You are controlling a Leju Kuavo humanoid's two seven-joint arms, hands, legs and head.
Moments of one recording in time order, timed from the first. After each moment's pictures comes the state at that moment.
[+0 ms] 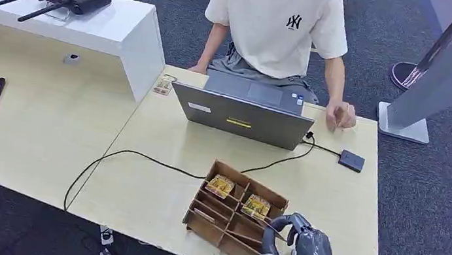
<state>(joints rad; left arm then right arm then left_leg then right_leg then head) -0.03 -0.18 0.26 -0.27 -1.37 0.16 0.34 0.13 -0.13 0.67 -1.76 0.77 -0.44 0.18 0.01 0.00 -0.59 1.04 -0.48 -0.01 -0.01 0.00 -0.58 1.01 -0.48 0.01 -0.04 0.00</state>
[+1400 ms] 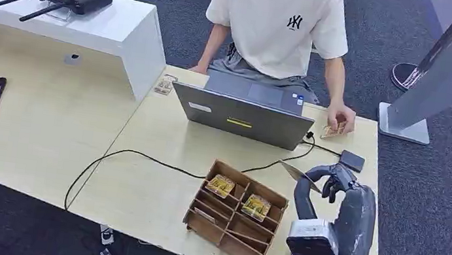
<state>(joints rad) -0.05 -0.19 0.26 -0.26 -1.42 0.13 0.35 -0.07 -0.04 0.55 -1.86 0.73 -0.34 0.15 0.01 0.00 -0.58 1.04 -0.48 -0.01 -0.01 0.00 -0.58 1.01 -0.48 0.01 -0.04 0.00</state>
